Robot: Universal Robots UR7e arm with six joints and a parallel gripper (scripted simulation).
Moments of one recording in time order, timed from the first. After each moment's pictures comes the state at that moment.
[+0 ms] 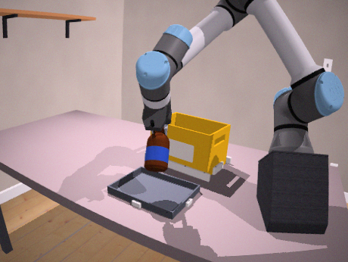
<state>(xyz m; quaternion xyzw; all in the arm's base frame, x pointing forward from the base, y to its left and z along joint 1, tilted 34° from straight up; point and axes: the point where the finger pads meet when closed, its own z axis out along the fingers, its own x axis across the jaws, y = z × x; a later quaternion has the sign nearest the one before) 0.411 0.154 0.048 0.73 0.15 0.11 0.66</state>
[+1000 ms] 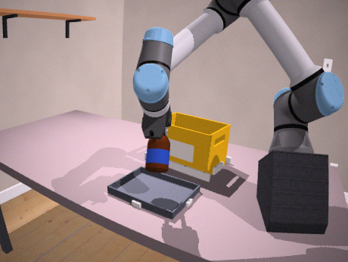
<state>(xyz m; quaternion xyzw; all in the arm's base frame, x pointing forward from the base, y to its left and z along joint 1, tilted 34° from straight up) 0.410 0.153 0.045 0.69 0.14 0.12 0.70</state>
